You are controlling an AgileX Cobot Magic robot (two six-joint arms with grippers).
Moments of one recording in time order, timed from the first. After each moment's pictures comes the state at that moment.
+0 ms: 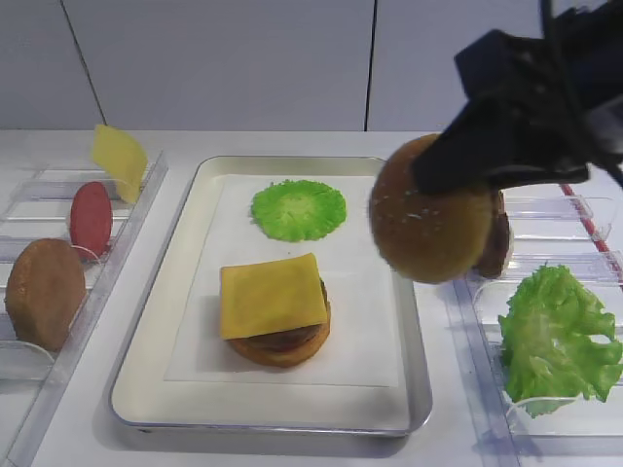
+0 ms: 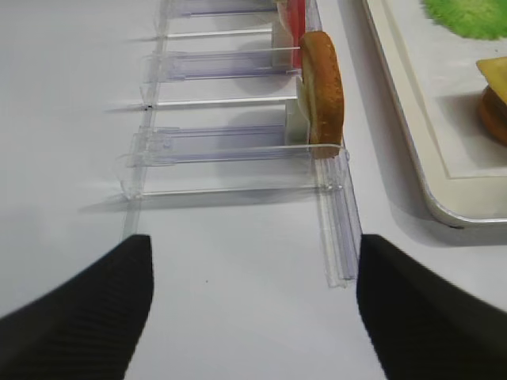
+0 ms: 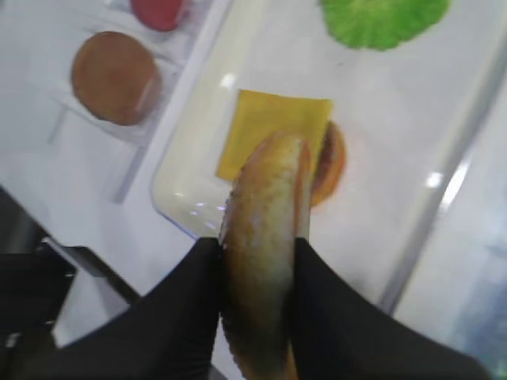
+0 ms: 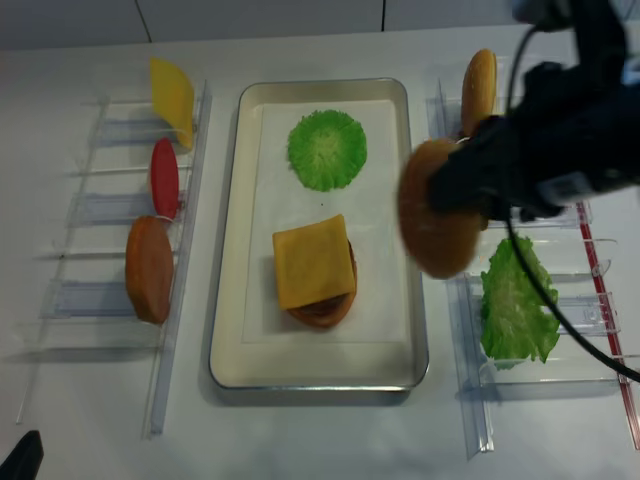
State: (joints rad) left arm -0.05 -0.02 -0.49 0.04 1.18 -0.03; right arm 0.31 1.18 -0.99 0.75 1.00 -0.32
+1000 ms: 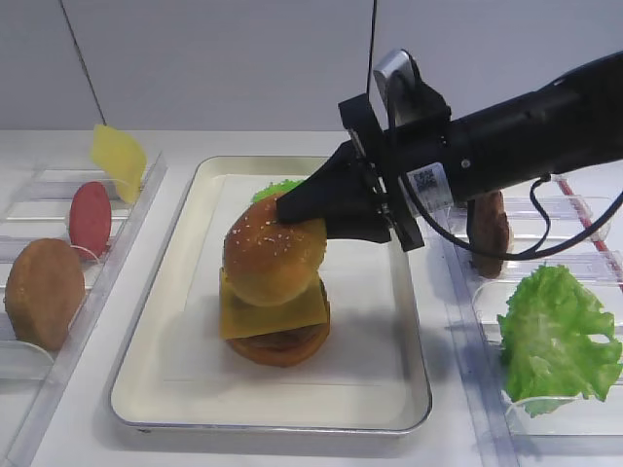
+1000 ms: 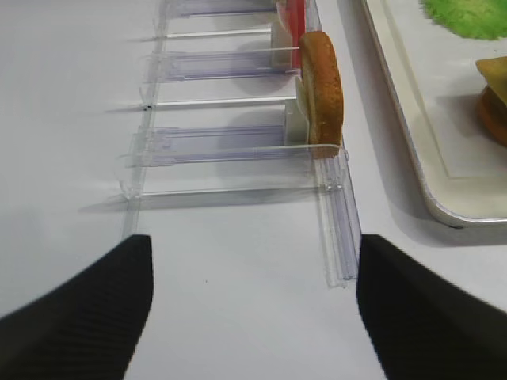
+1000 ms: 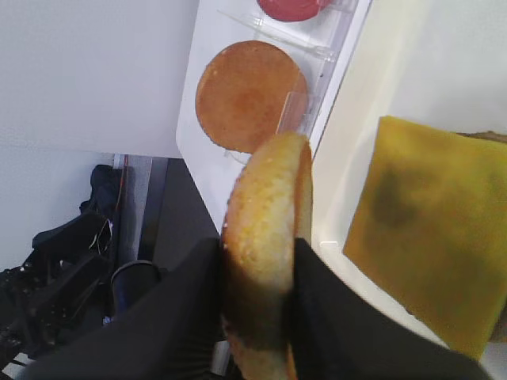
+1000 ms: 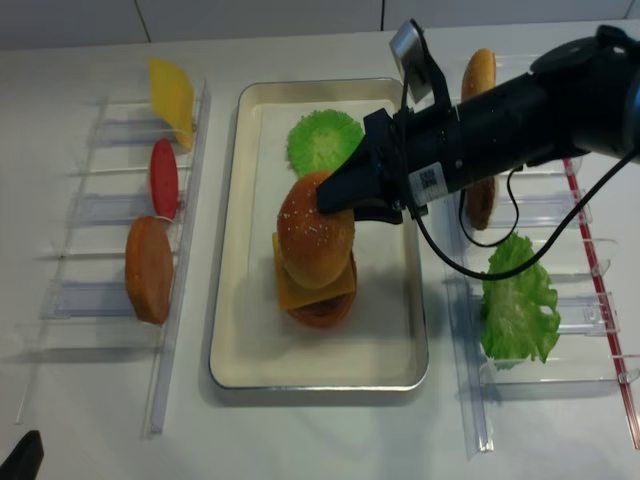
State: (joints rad) left arm -0.05 -0.02 -0.49 0.04 1.18 -0.03; right arm 0.28 1.77 -0.99 1.50 1.17 -0.89
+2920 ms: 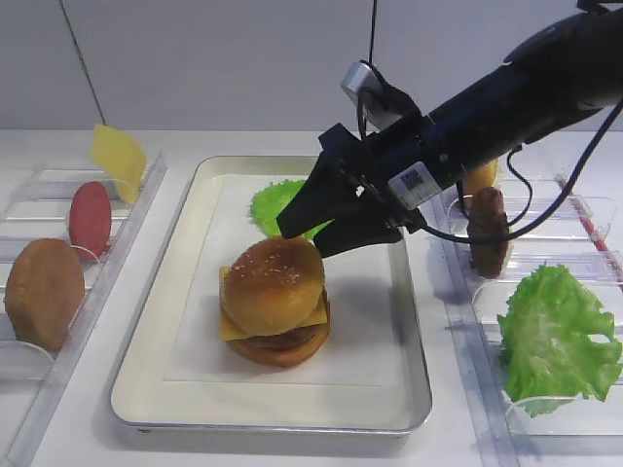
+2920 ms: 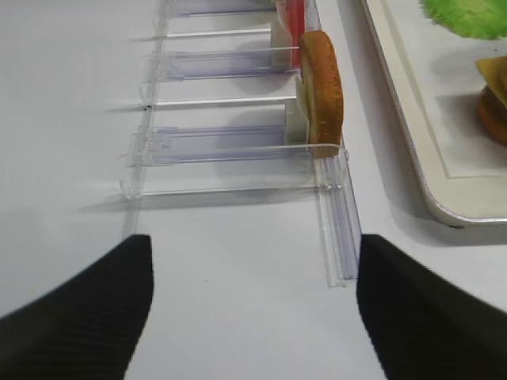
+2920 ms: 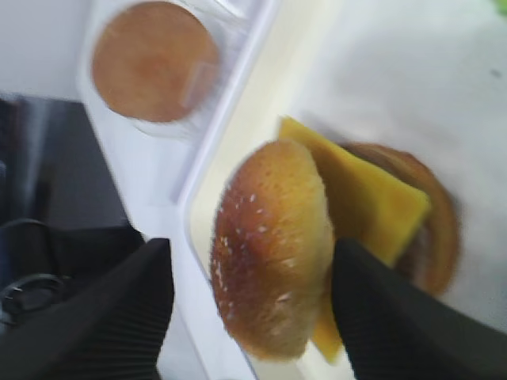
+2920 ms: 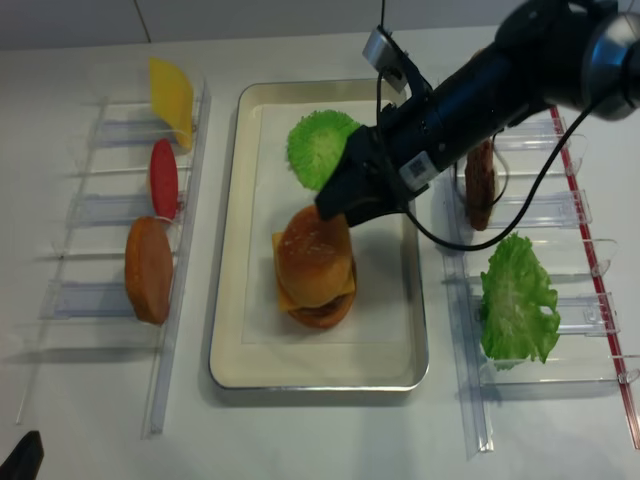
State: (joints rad) left arm -0.05 -0.02 -0.49 0.04 1.18 -0.03; right arm 0.29 1.88 -1.22 1.18 1.16 -0.78
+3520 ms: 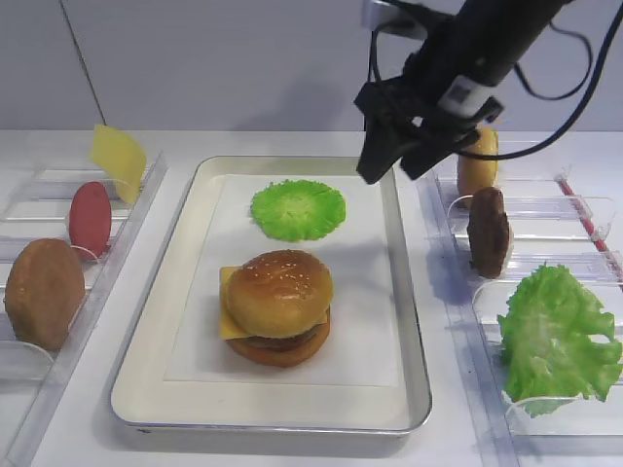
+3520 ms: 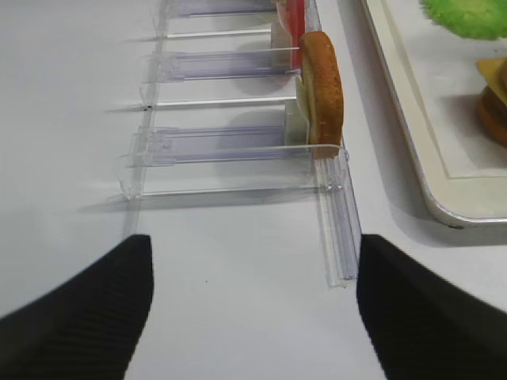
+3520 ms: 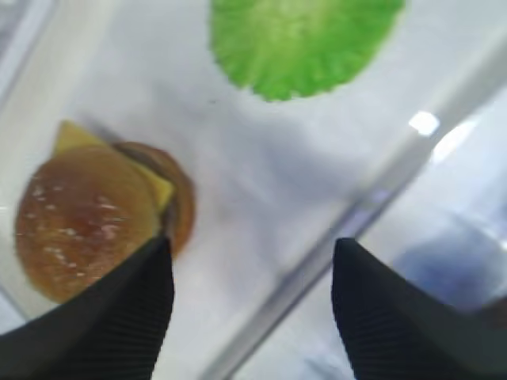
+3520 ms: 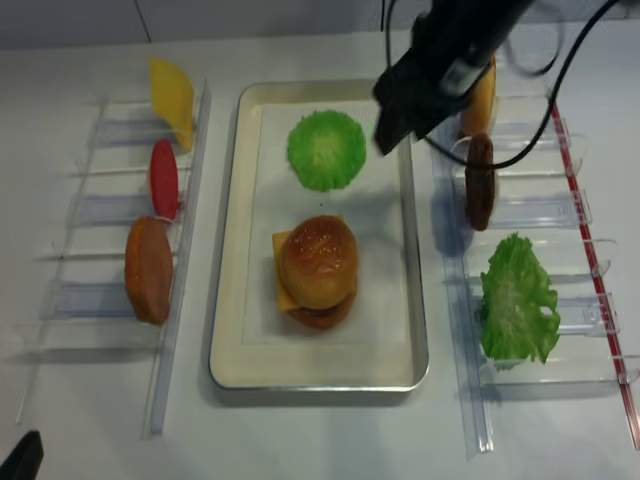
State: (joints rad) left arm -0.05 -0.02 -0.49 0.04 1.18 -0.03; right arm 0.29 1.84 -1.59 0.49 1.21 -0.40
